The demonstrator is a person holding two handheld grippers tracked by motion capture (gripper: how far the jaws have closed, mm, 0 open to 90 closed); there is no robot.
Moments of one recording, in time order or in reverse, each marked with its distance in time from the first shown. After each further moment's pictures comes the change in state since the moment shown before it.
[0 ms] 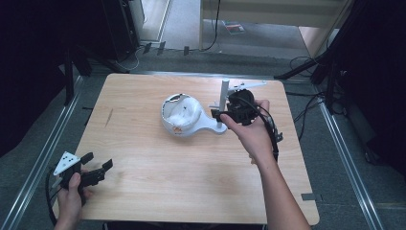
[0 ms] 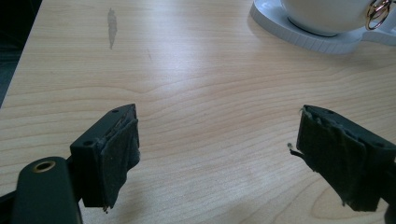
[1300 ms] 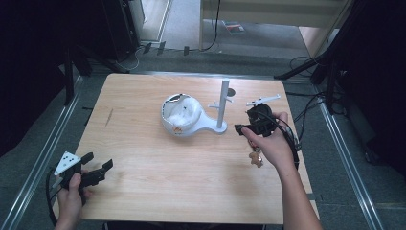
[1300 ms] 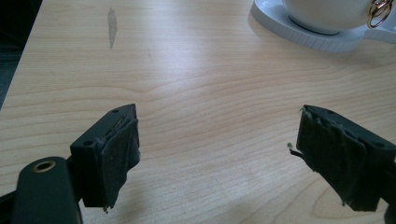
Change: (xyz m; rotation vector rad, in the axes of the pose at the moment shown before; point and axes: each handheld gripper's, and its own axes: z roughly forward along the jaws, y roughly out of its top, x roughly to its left) left arm -0.001 0.000 0.000 0.003 0.004 0.002; right arm -0.054 -0.048 0.002 0.170 -0.128 -0.021
